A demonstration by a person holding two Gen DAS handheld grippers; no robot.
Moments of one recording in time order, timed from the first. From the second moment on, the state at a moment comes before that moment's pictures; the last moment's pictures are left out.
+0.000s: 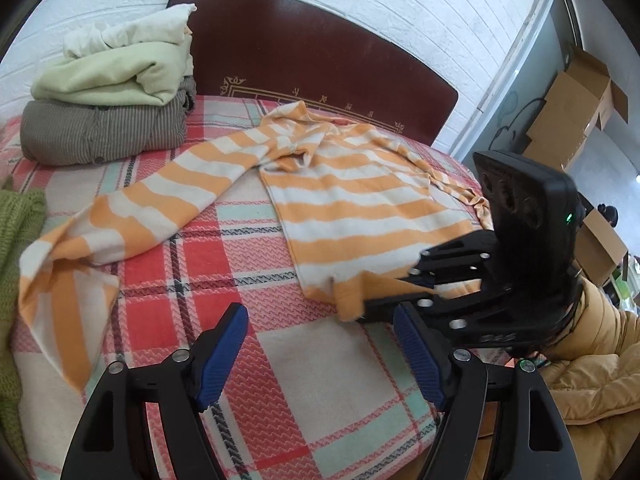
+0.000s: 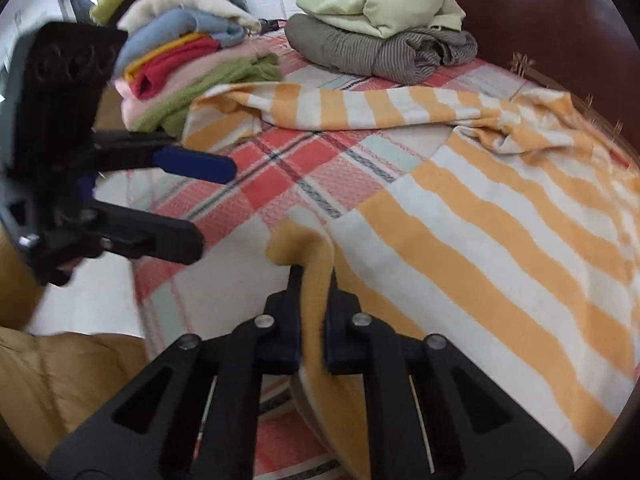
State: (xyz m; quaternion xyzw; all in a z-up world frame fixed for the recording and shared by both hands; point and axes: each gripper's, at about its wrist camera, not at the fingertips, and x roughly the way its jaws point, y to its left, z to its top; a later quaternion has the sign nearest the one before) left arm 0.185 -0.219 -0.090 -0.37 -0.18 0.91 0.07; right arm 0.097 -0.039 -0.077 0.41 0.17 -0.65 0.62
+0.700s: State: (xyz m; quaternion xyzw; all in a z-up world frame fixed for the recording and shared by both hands) left arm 0.173 -0.193 -0.104 -0.41 -0.16 0.89 0.10; right arm 0.115 0.070 -0.041 0.40 0.08 -0.72 0.57
